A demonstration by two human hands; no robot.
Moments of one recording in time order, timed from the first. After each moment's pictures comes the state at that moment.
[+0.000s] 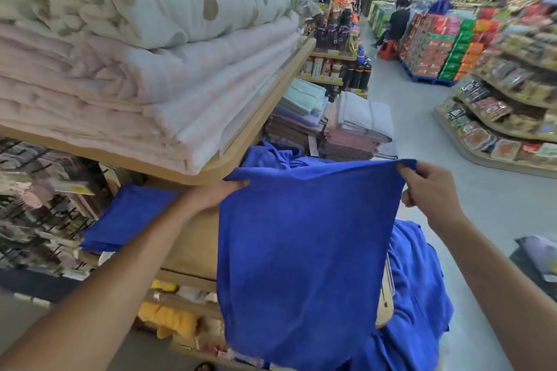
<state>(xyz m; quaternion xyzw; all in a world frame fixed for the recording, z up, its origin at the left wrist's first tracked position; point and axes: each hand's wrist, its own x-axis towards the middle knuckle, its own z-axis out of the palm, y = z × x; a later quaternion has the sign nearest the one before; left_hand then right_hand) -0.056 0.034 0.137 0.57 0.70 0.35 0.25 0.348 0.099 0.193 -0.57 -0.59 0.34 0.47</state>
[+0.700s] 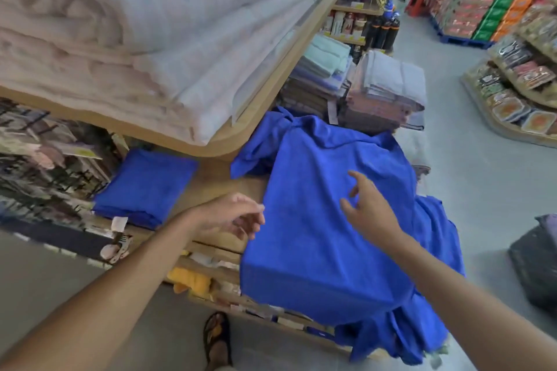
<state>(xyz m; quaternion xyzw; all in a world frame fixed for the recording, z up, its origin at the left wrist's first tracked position) -0.050 -0.012 0.059 0.43 0.57 0.26 0.65 0.271 0.083 0.055 -0.56 -0.77 0.23 0.21</state>
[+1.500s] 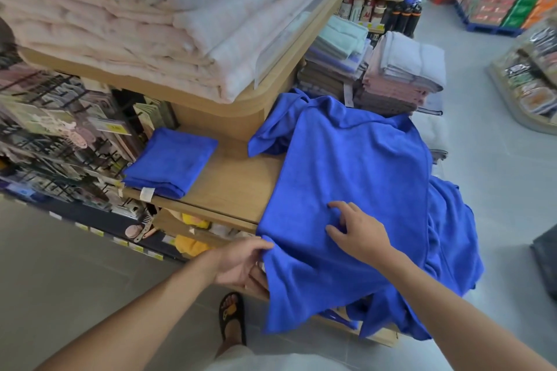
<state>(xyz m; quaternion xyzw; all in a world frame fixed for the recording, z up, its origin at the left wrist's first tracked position) 0.002 -0.133 0.011 0.20 0.52 0.23 0.80 0.263 0.003 0.004 -0.51 -0.84 0.18 0.07</state>
